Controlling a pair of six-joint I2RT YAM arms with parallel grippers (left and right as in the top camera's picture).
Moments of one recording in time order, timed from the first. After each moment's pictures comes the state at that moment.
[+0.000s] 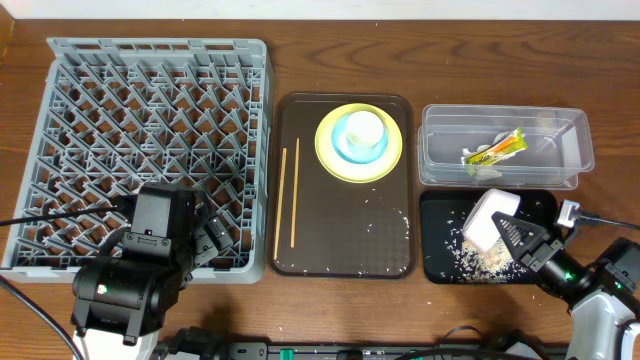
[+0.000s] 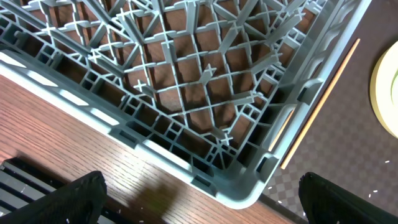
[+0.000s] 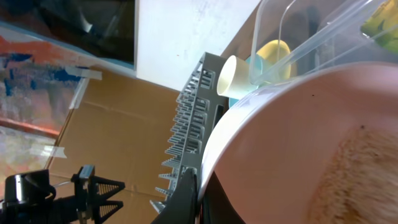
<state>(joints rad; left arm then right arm) -0.19 0.88 1.07 -1.35 -0.22 -0.70 -0.79 1.10 0.41 -0.58 -1.49 -0.01</state>
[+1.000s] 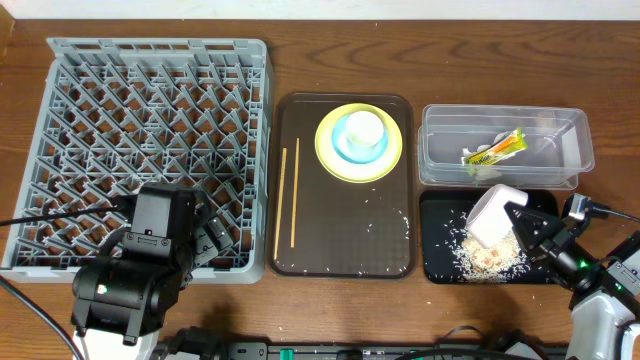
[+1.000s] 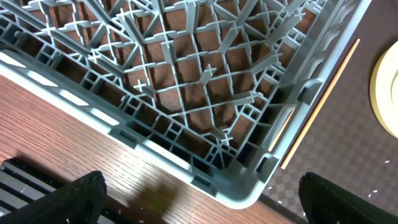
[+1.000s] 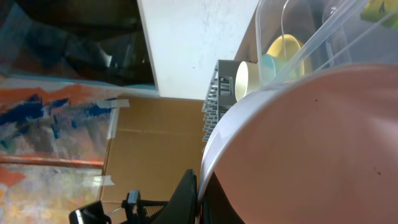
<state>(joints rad) -0.19 0.88 1.07 -1.34 -0.22 -0.70 -0.80 1.10 0.41 -0.29 -1.53 0.53</state>
